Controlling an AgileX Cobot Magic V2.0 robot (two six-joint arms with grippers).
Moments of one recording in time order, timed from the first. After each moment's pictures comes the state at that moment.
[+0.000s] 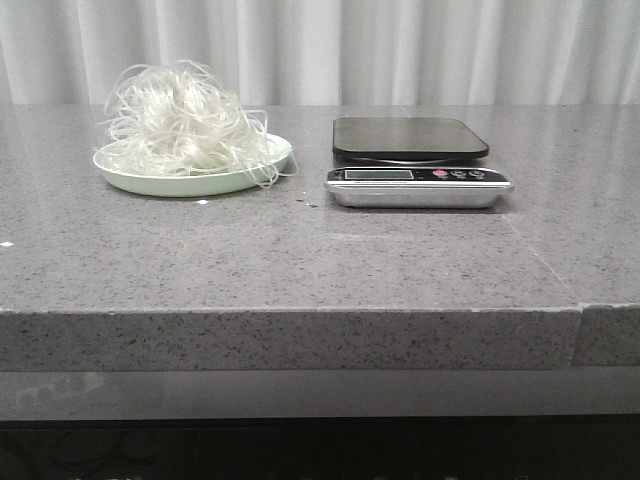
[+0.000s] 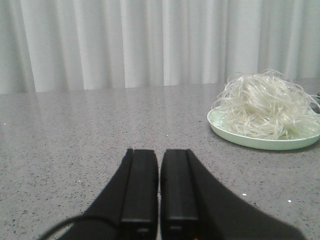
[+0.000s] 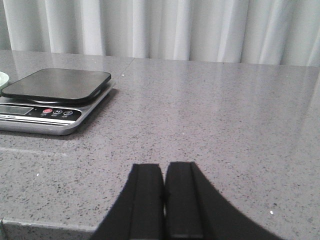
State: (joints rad) left arm -0.07 0.00 0.00 0.04 0.02 0.00; right arm 0.05 -0.01 0.03 0.04 0.07 -0.01
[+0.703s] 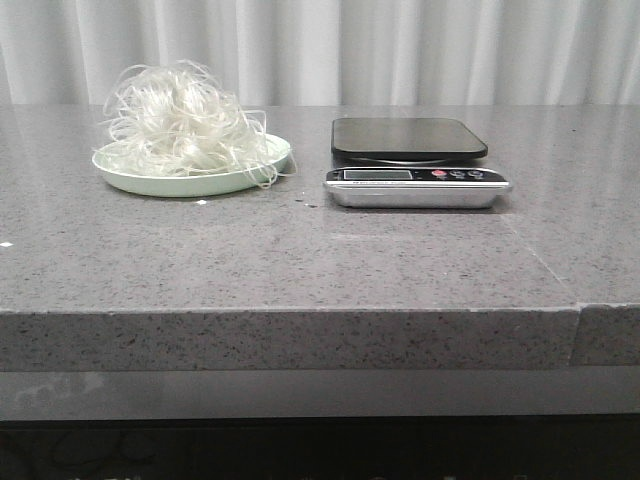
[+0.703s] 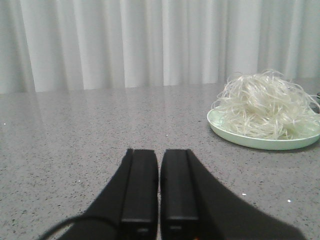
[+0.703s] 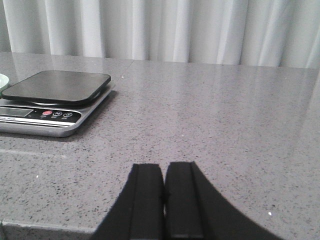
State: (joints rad) left arm -0.07 0.00 0.00 0.04 0.02 0.00; right arm 0.04 -0.01 0.03 0.04 0.07 -0.01
